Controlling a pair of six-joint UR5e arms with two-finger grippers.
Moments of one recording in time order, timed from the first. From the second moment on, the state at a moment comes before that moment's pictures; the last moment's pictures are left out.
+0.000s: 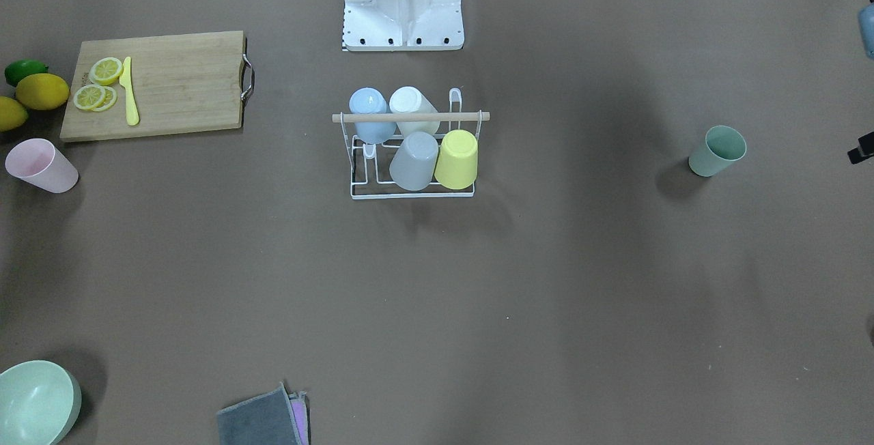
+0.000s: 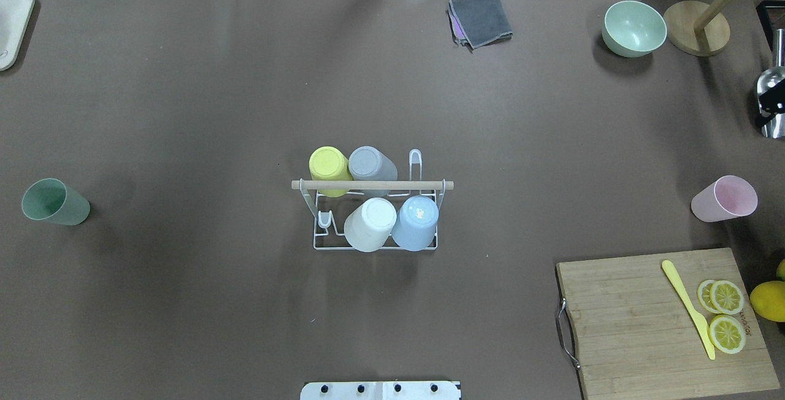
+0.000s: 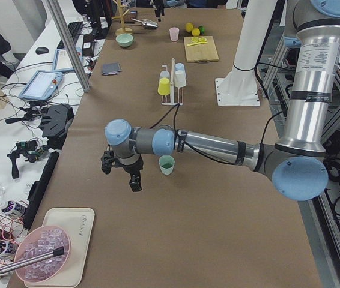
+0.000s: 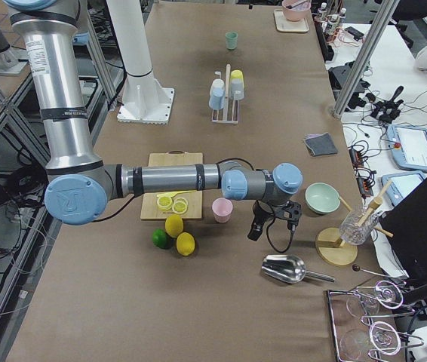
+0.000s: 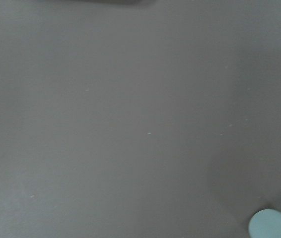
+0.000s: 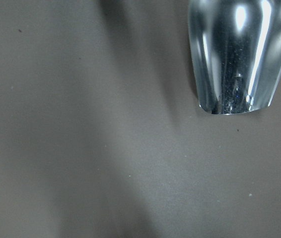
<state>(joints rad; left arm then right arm) -1.39 -1.75 -1.61 -1.38 -2.36 -0.20 1.35 -1.41 1.47 -1.63 2.38 0.42</state>
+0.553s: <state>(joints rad) -1.29 -1.94 -1.50 -1.24 -2.36 -0.09 1.32 -1.37 1.45 -1.68 2.38 0.42</state>
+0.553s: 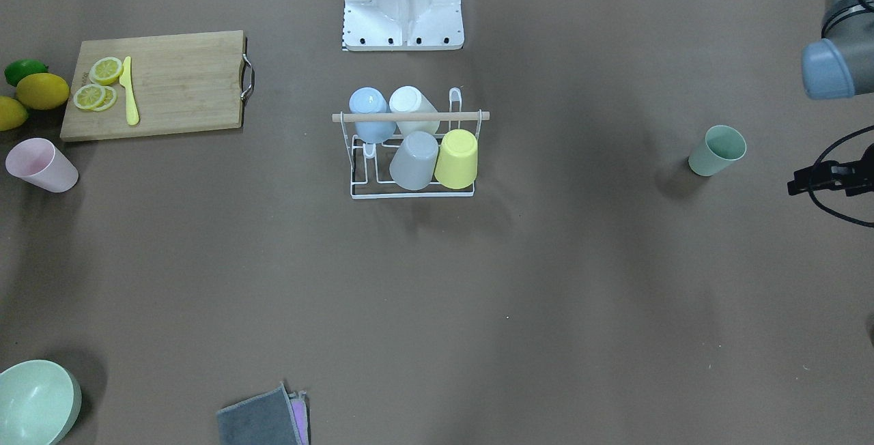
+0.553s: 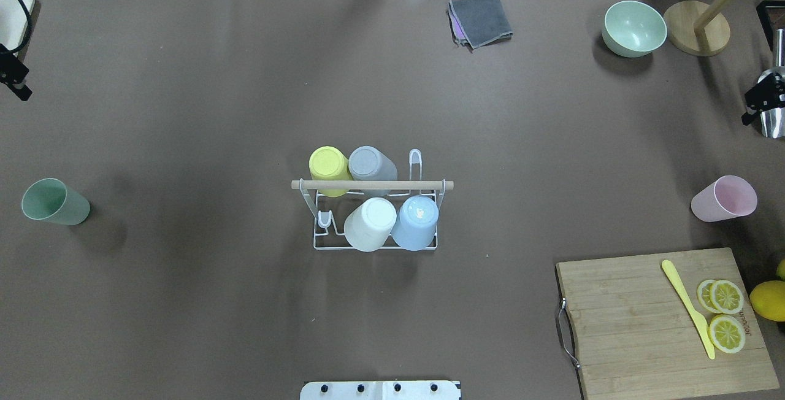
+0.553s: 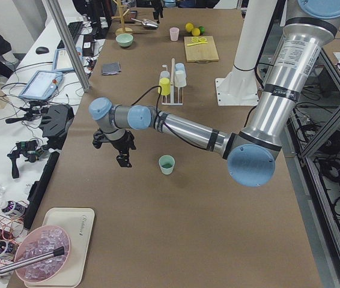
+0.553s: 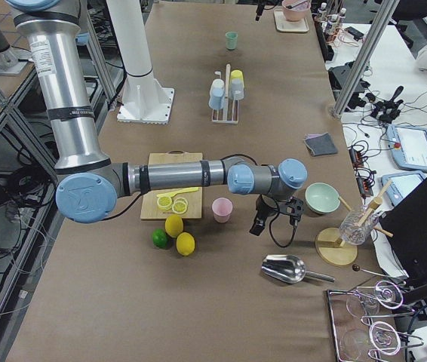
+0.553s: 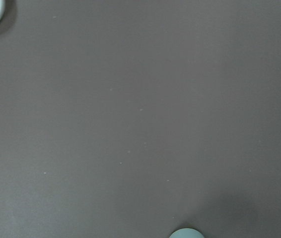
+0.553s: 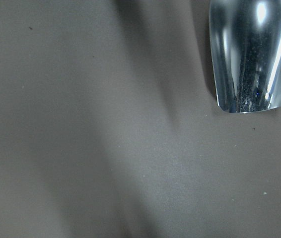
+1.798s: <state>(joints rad) -1.16 -2.14 -1.27 -1.03 -2.31 0.05 1.20 -1.31 1.44 -1.85 2.42 0.31</state>
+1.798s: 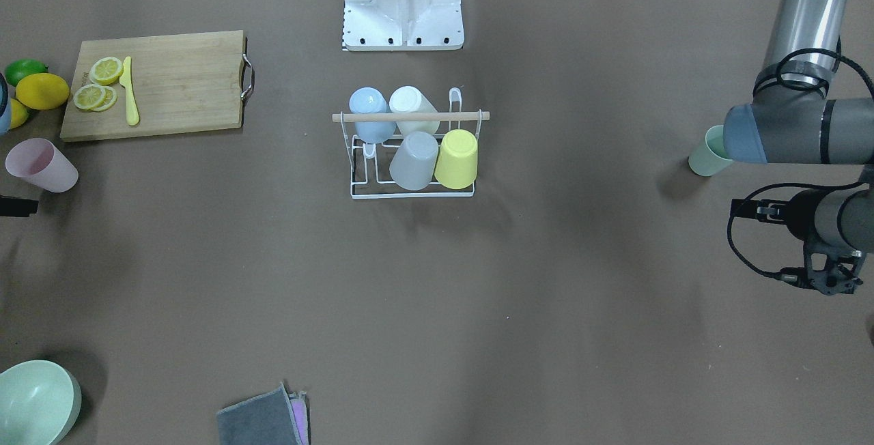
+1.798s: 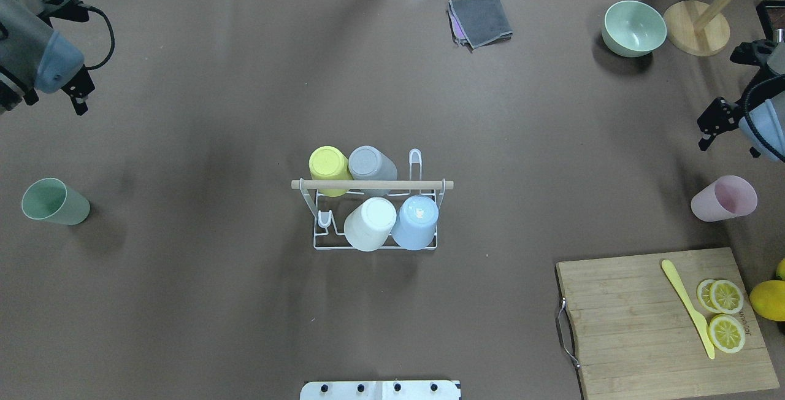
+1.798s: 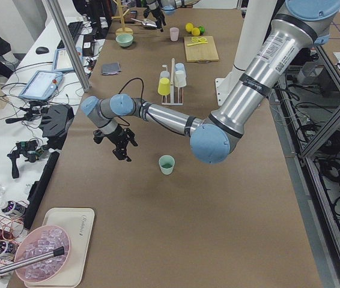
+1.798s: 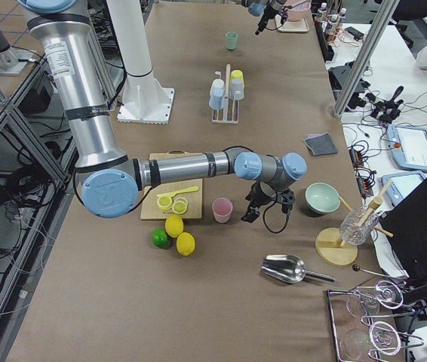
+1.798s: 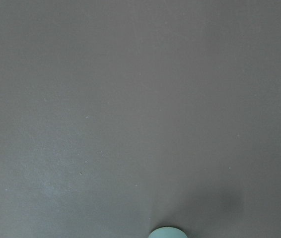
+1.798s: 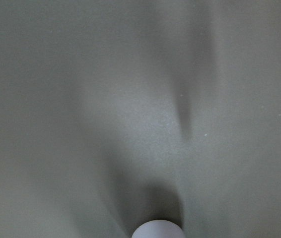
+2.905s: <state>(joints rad) -1.05 -2.07 -1.24 -0.94 -2.38 0.07 1.14 -1.32 1.39 -1.88 2.45 0.13</state>
